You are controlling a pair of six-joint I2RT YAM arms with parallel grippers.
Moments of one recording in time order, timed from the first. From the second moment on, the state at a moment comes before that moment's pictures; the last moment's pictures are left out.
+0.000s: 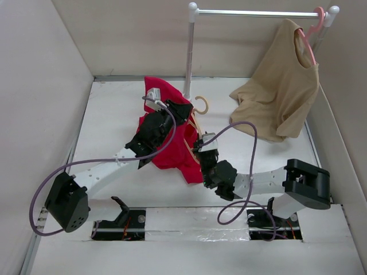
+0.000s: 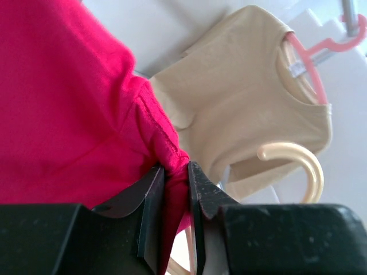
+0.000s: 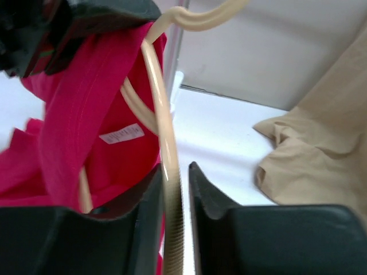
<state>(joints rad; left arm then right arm) -0.73 1.26 0.85 0.42 -0.28 -0.83 1.26 1.53 0.65 1.26 1.12 -0.48</state>
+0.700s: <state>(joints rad) -0.70 1.09 0.74 0.44 -0.22 -0.81 1.13 1.00 0.48 0.74 0.74 0.31</state>
